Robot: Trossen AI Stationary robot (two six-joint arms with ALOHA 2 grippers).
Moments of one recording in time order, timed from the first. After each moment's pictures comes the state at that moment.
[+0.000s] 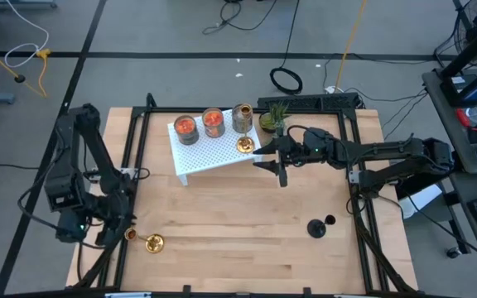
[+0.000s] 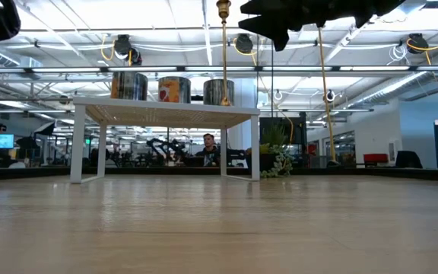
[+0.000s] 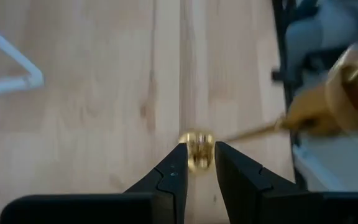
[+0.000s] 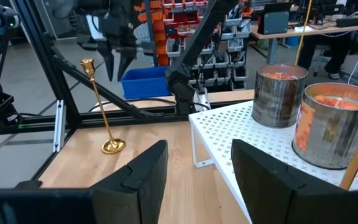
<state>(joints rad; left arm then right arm) -1.36 0.92 0.95 -1.24 -0.50 -1.34 -0.12 1.24 0.82 0.31 -0.16 0.09</state>
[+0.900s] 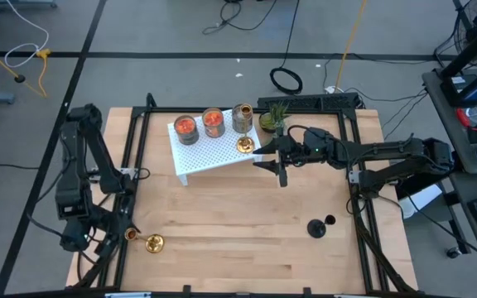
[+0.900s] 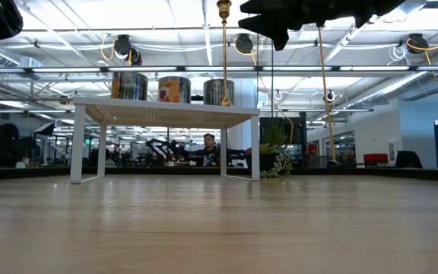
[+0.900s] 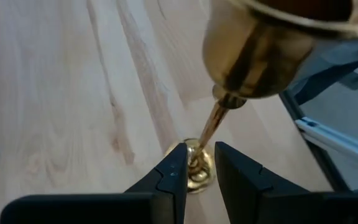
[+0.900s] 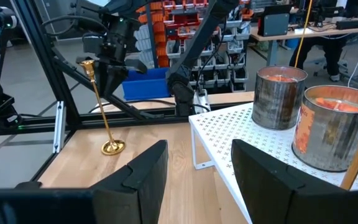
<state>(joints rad) -1.41 0.93 0.76 -0.91 -0.56 -0.95 -0.12 1.24 0.82 0.31 -0.16 0.09</state>
